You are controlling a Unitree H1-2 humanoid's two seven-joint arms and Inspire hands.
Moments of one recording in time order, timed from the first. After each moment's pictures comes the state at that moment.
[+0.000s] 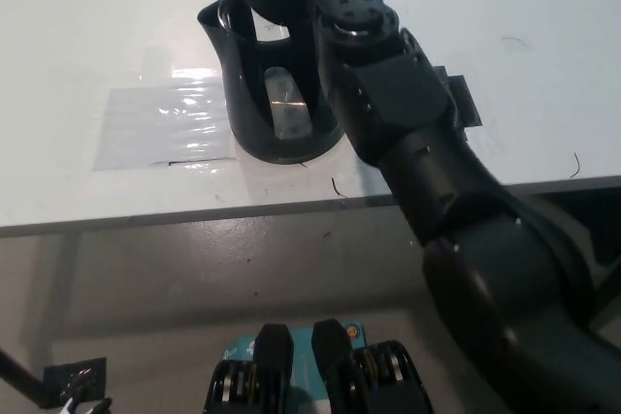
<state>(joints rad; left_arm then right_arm) 0.35 0.14 0.21 -0.05 -0.38 0.01 -0.21 -1.39 0.16 -0.06 1.11 0.07 0.25 -0.29</state>
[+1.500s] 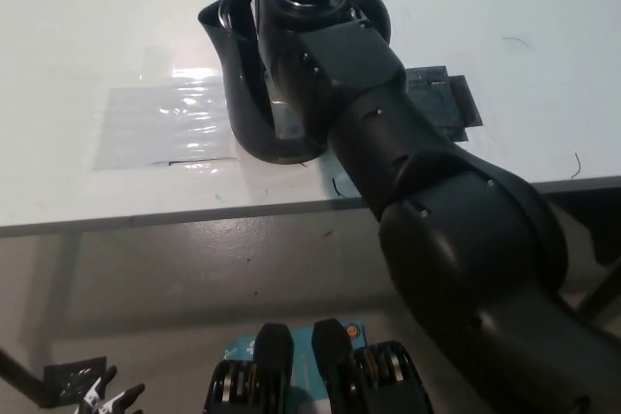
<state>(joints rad) 0.32 0.15 0.16 -0.09 -0.35 0.03 -0.22 -1.54 0.25 -0.18 1.30 0.14 0.03 -0.31</state>
